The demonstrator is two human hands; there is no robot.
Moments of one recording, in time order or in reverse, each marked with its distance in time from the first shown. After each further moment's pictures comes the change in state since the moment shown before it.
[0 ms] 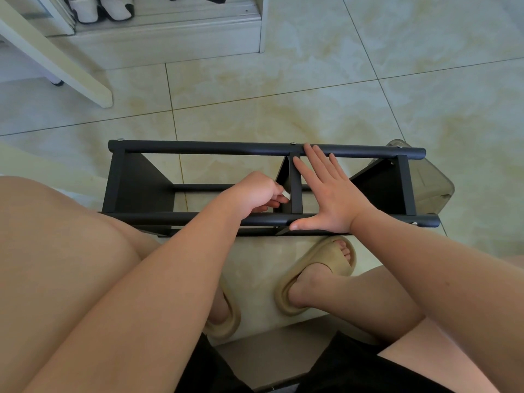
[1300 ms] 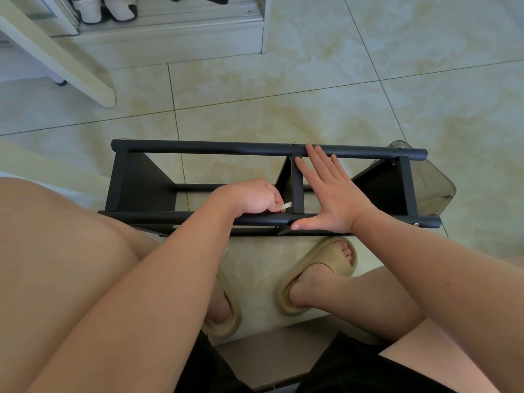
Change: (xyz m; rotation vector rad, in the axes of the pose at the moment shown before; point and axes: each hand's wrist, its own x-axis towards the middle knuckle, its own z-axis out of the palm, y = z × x) left_hand 0.006 -0.013 -0.021 0.556 -0.167 0.228; right_hand -0.001 -0.001 -0.003 0.004 -0.009 0.001
